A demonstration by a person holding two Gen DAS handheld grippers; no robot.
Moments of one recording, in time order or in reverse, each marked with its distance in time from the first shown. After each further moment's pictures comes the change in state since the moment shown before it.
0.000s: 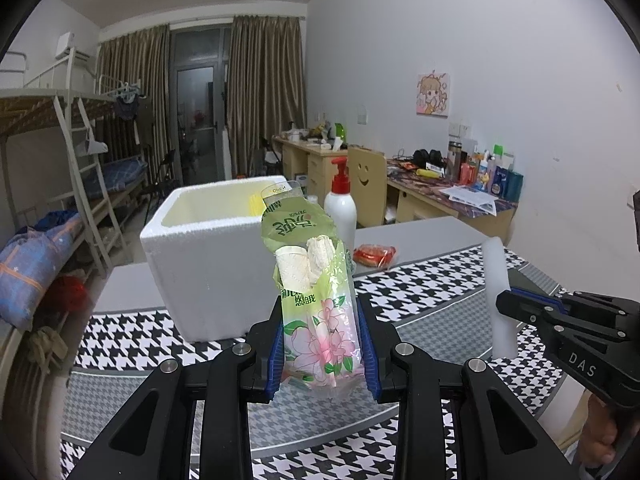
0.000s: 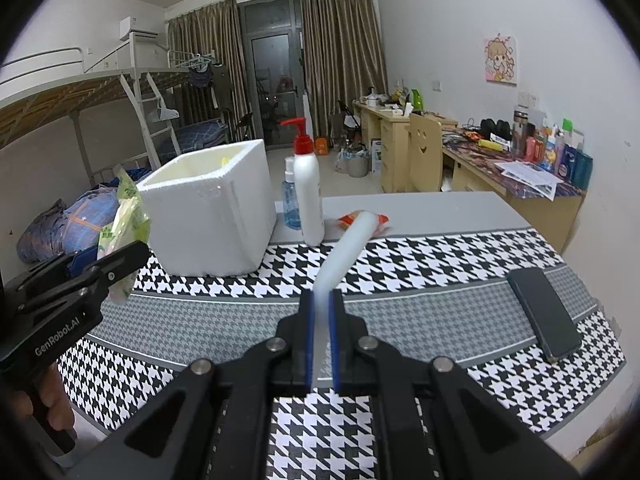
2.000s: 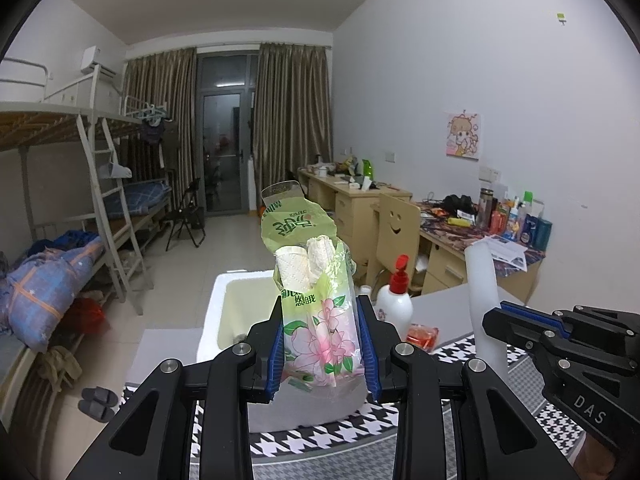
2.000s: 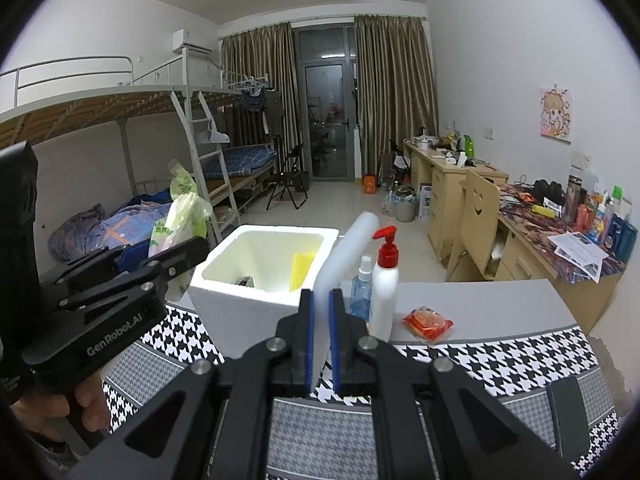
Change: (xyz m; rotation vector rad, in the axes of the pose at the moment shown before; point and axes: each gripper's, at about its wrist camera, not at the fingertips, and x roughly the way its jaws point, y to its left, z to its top) left arm 0.019 0.050 0.091 -0.042 -0.112 0.086; right arm 0.016 0.055 0.100 -0.111 -0.111 0.150
